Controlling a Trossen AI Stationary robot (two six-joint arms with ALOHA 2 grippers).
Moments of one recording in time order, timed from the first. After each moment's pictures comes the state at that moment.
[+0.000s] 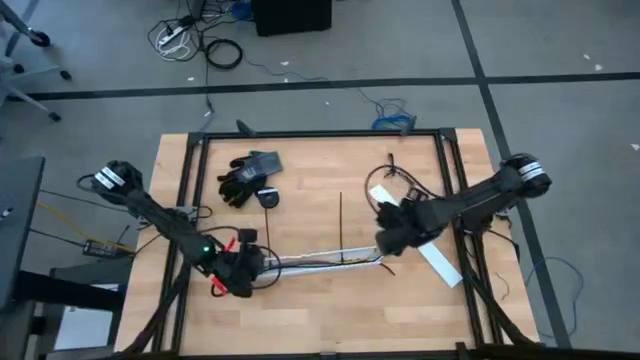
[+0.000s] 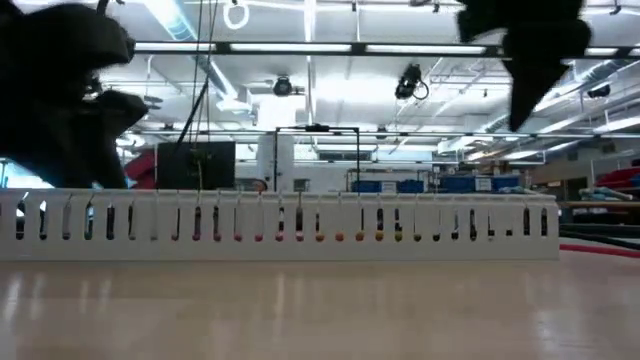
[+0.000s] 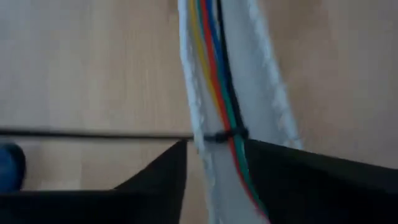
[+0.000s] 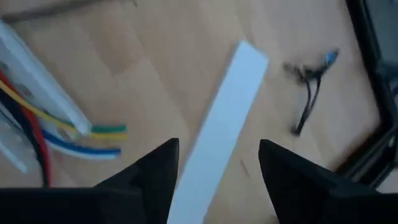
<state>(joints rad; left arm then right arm) -0.65 1.37 0.67 -0.38 -0.50 -0.39 0.38 1.46 1.14 -1.28 0.51 0.89</state>
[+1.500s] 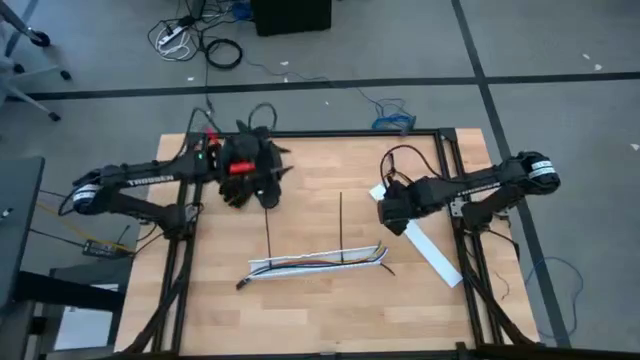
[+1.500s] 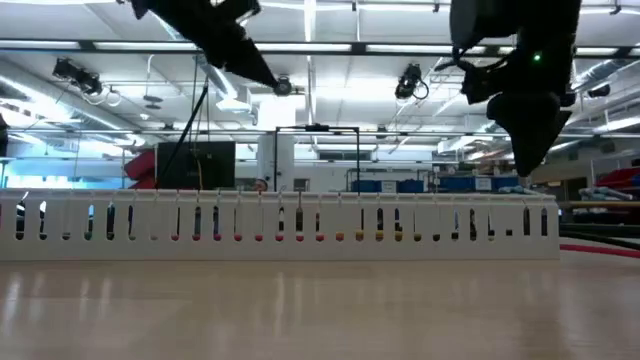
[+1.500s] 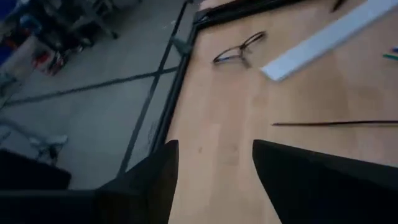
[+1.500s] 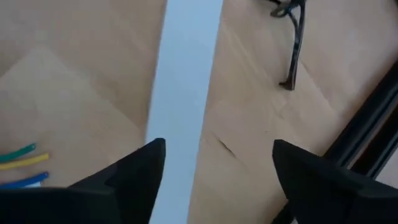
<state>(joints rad) 0.32 1.17 0.95 -0.28 -0.15 0.38 0.08 1.39 0.97 -1.18 0.39 0.87</state>
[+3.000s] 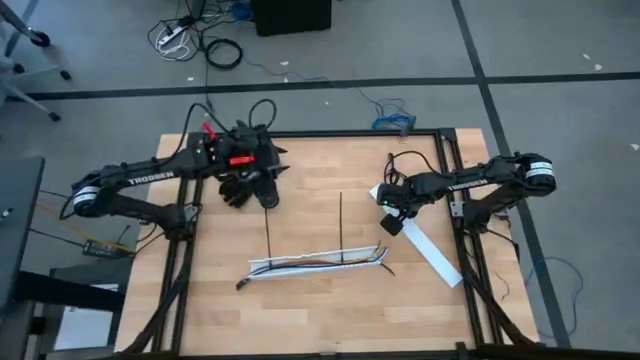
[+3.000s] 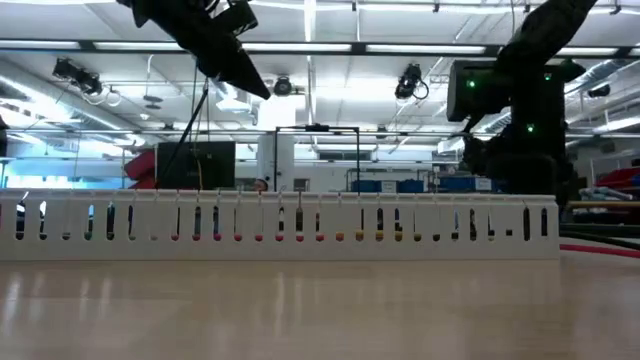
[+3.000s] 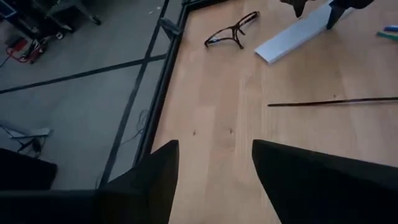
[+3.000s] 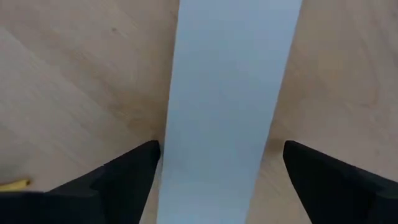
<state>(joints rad) 0.37 1.17 0.95 -0.33 -0.07 0.42 -0.14 1.42 0.67 -0.70 0.06 0.66</state>
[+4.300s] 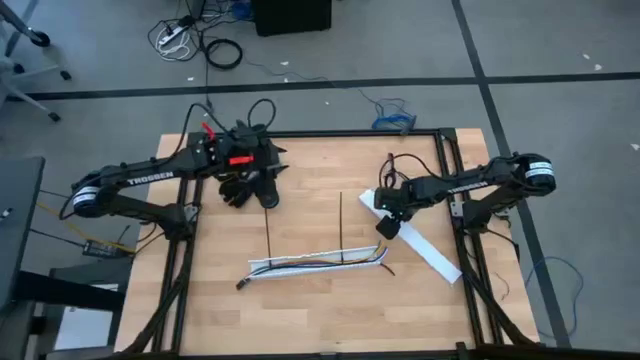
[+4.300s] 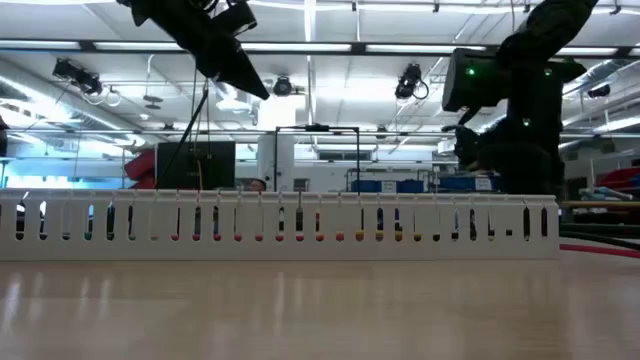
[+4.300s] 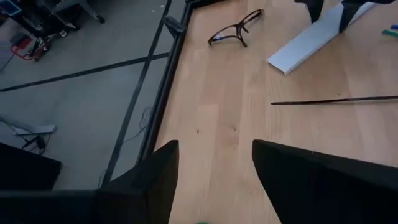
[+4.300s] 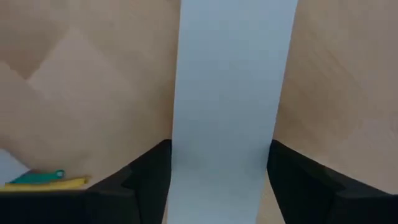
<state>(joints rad) 0.37 1.17 0.95 -0.33 -0.09 0.41 -0.09 1.42 0.68 -0.61 0.05 0.60</state>
